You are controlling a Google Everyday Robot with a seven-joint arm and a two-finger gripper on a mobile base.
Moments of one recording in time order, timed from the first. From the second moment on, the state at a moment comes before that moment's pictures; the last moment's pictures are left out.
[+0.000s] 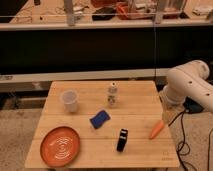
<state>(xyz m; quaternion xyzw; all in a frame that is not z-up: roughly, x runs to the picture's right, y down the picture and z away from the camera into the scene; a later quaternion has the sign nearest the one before) 0.284 0.106 0.684 -0.28 0.02 0.02 0.96</state>
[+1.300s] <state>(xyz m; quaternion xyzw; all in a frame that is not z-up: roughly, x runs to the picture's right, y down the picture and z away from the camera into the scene) 0.238 0.152 0.682 -0.28 -0.01 -0.03 0.96</state>
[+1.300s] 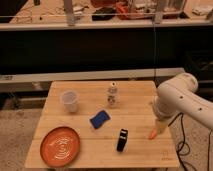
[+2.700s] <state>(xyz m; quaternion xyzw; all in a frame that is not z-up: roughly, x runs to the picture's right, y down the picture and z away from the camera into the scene) 0.178 0.206 0.708 -0.25 -0.06 -0.07 0.96</state>
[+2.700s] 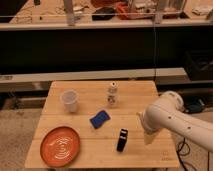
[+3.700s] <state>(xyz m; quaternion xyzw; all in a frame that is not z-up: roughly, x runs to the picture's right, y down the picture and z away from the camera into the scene) 0.169 0.229 0.724 -0.24 -0.11 -0.06 0.96</state>
